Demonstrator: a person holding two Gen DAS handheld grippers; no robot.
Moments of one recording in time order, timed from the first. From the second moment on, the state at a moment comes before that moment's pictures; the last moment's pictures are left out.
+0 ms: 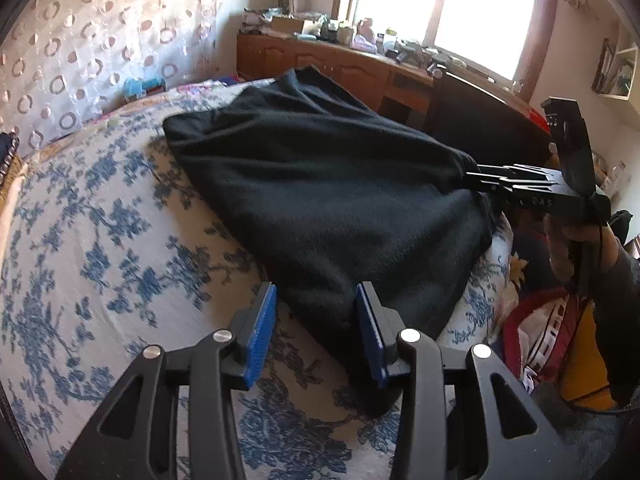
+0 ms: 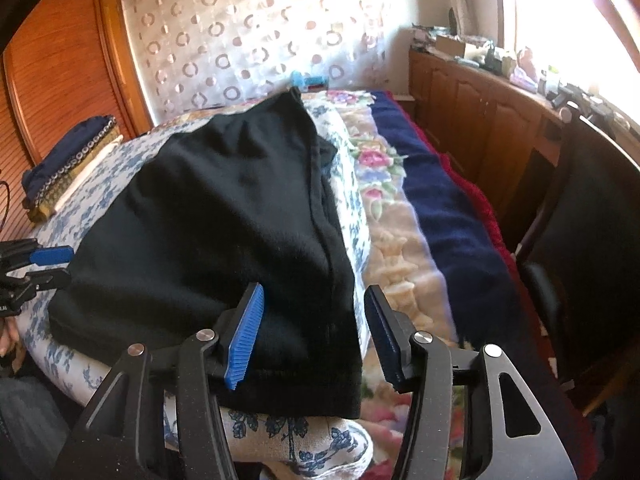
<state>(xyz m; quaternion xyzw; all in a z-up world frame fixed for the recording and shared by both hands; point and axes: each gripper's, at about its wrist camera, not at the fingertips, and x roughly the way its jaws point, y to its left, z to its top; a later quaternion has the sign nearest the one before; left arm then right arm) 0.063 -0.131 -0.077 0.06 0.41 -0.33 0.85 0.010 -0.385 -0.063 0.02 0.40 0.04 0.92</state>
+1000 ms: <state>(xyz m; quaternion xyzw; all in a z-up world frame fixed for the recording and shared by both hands) 0.054 -0.089 -0.044 0.01 0.37 -0.34 0.87 0.004 -0.364 -0.072 0.03 0.40 0.08 0.91</state>
